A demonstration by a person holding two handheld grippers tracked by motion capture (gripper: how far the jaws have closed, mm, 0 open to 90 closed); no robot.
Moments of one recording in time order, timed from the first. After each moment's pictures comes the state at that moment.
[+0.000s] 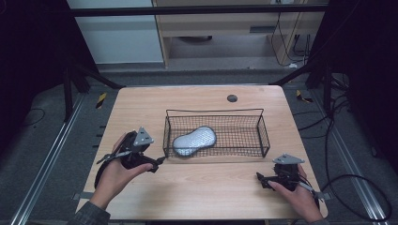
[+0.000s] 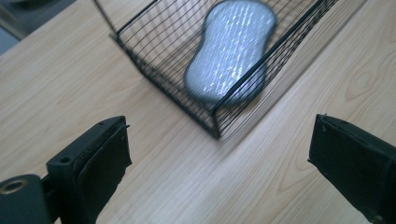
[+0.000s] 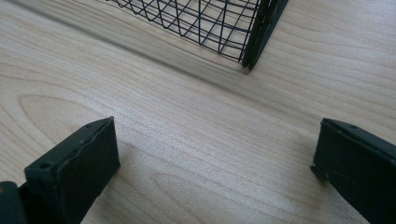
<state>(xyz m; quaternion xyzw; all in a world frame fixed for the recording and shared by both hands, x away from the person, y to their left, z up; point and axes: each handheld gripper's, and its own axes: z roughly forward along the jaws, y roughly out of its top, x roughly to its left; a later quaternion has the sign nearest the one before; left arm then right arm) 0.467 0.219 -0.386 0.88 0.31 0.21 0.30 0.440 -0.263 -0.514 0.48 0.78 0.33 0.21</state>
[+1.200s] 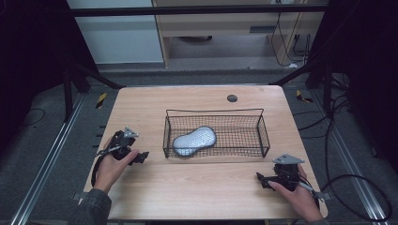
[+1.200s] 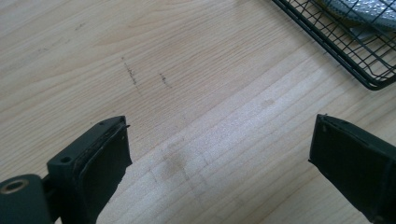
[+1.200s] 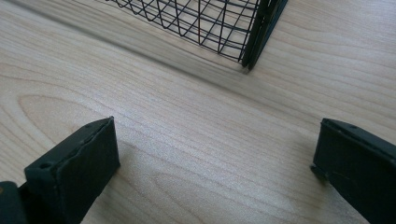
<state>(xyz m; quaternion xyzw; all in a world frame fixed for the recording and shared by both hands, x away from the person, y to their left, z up) 0.526 0.278 -0.461 0.85 0.43 0.19 0.26 0.440 -0.263 -0.514 0.48 0.78 0.33 0.21</state>
